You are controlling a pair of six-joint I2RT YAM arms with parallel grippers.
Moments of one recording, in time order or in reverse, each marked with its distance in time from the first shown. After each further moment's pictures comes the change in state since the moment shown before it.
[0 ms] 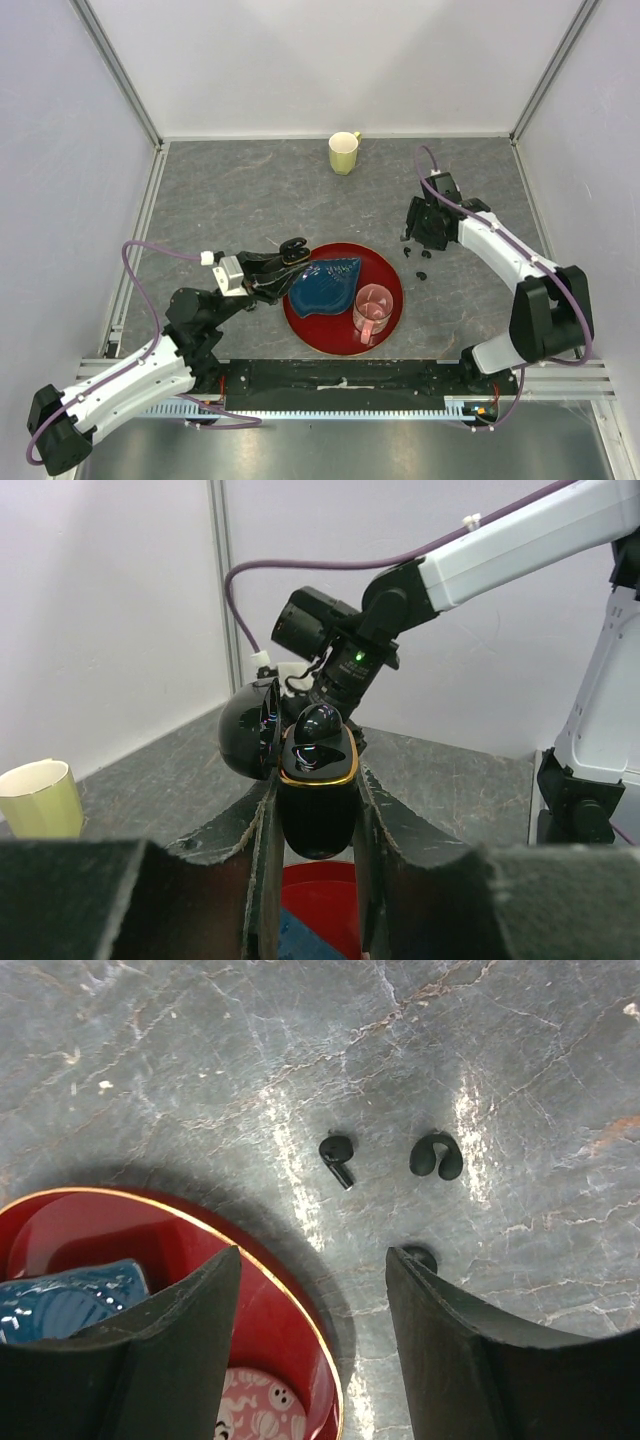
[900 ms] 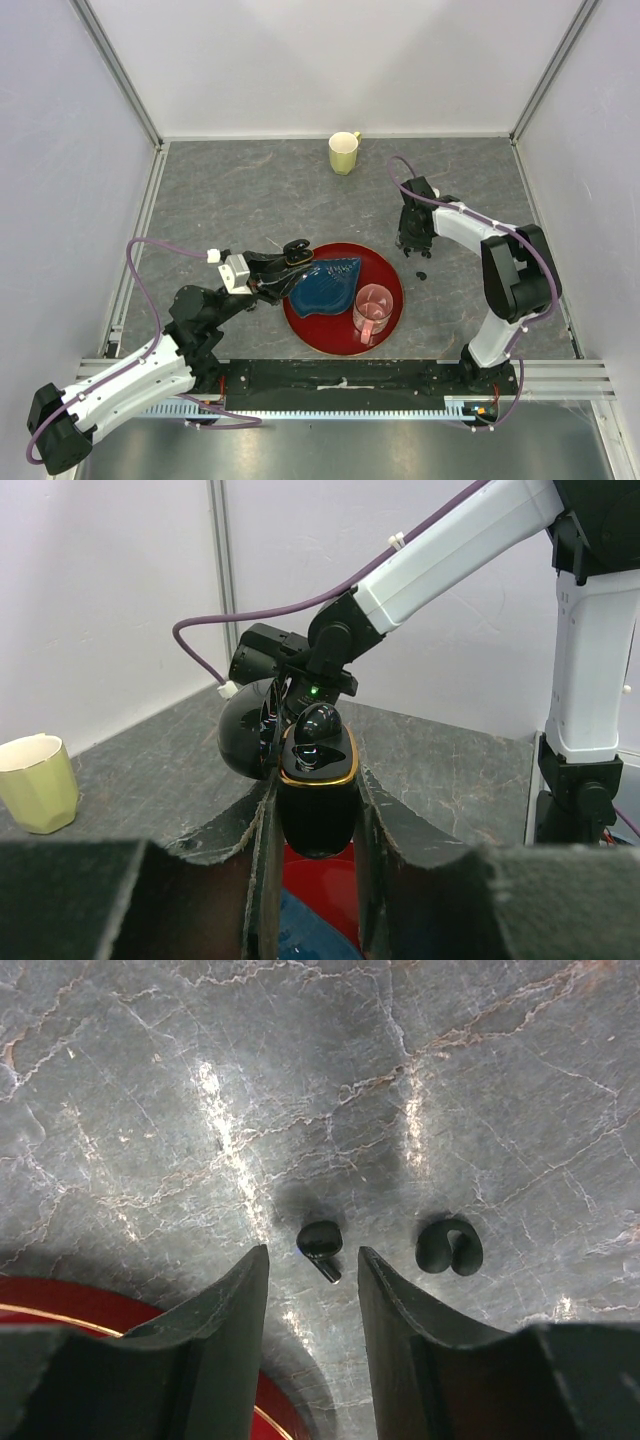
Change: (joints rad) left arm 0.000 0.012 0.002 -0.049 0.000 0.000; right arm 0.043 0.282 0.048 0.088 0.098 -0.042
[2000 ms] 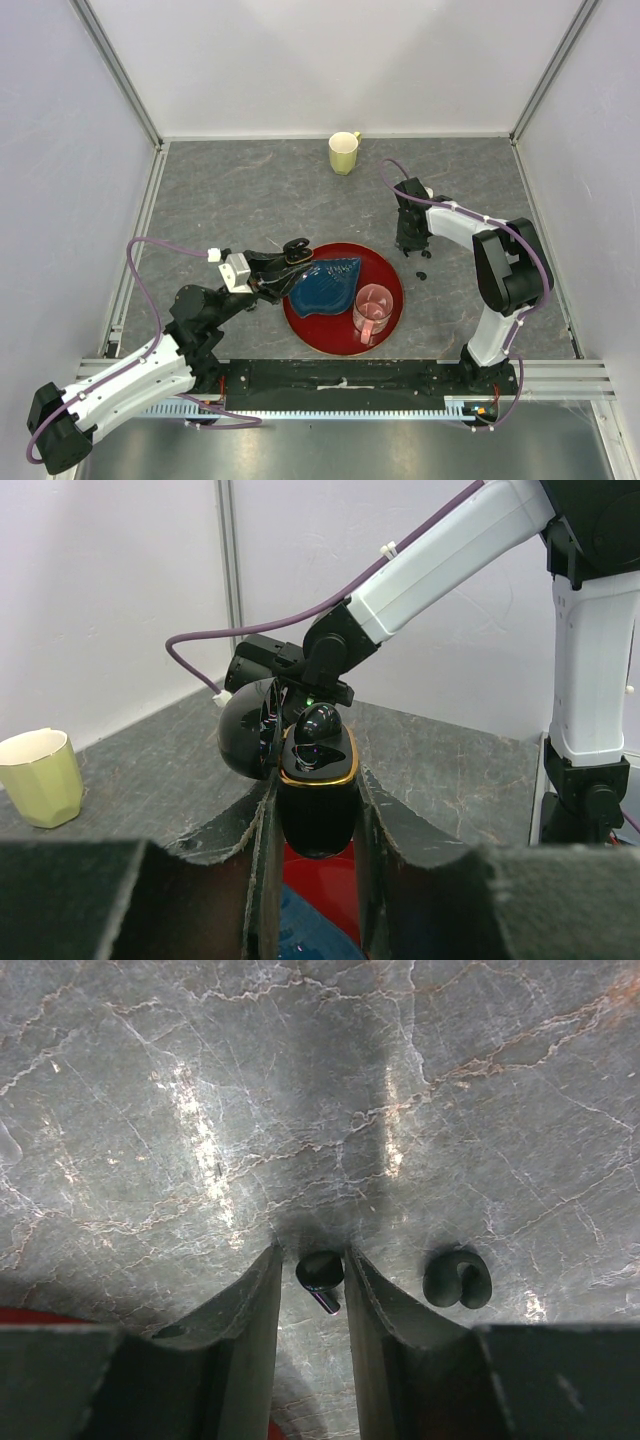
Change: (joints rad) left arm 0.000 0.005 0.000 0.000 -0.015 0.000; right arm 0.019 0.066 0.019 0.030 0.042 -0.040
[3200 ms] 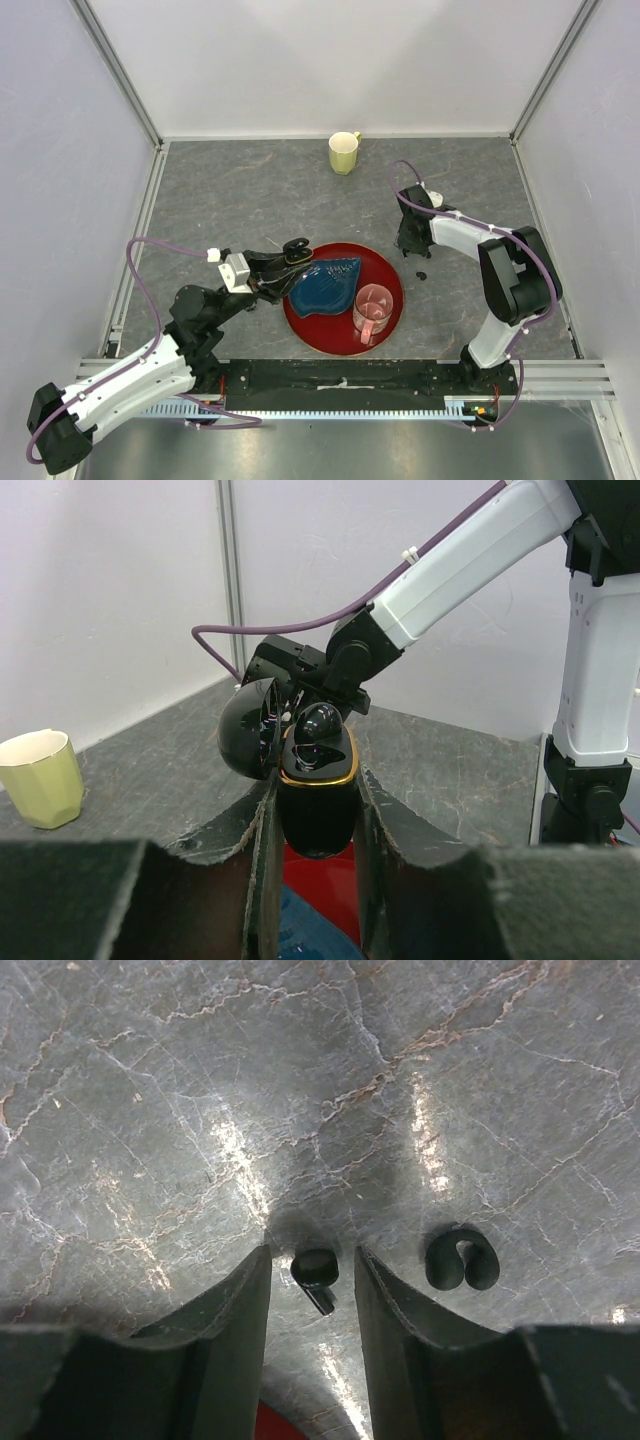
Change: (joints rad) left arm 0.000 -0.003 0.000 -0.001 -0.001 0.000; right arm 0.008 -0.072 -0.108 0.099 0.055 0.183
